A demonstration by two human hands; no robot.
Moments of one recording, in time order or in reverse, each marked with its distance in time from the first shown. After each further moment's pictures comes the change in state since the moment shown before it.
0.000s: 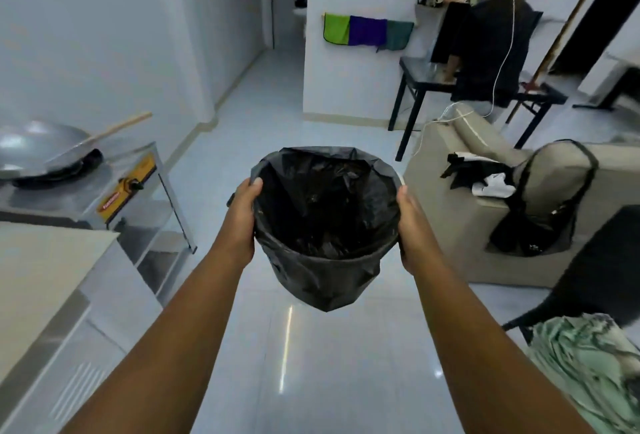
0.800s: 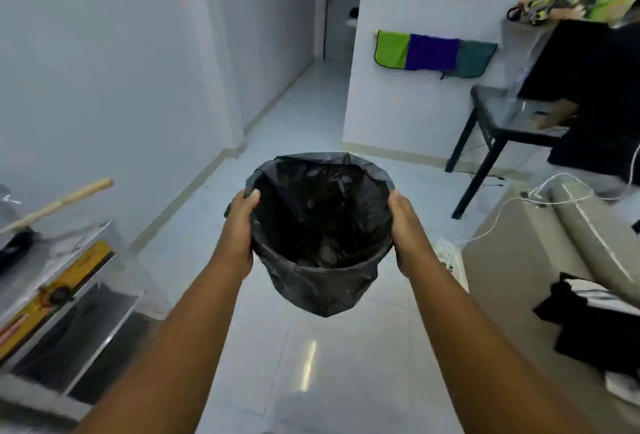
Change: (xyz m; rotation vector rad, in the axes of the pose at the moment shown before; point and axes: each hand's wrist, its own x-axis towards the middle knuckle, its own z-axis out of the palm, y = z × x) left_hand 0.562 0.016 0.097 -0.025 0.177 0.006; right_hand 0.605 -0.103 0.051 -0.100 -0.053 0.016
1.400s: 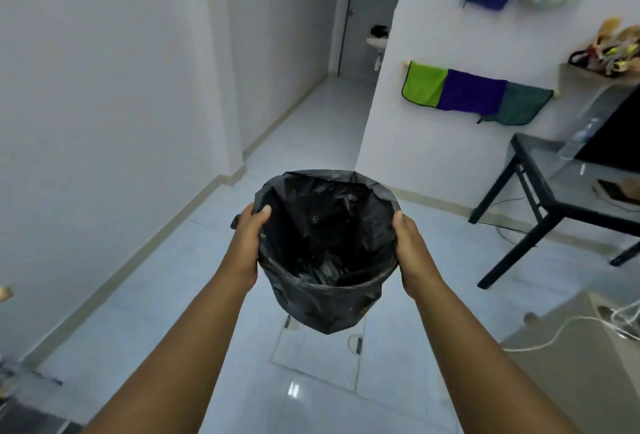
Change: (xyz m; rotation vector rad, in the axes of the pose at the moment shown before) left_hand 0.397 -0.002 0.049 -0.003 0.055 -0.012; right_hand 0.398 -0.051 0.075 -0.116 -0.049 0.049
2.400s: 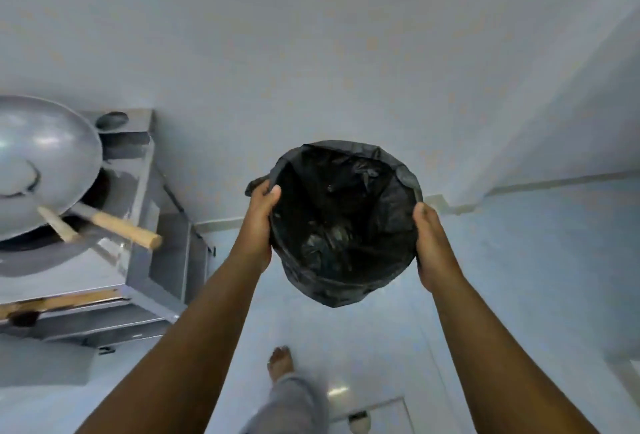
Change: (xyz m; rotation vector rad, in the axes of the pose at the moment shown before) left_hand 0.355 0.057 -0.206 -0.143 0.870 0.212; right_hand 0.450 -0.106 0.445 -0.159 -0.875 -0.047
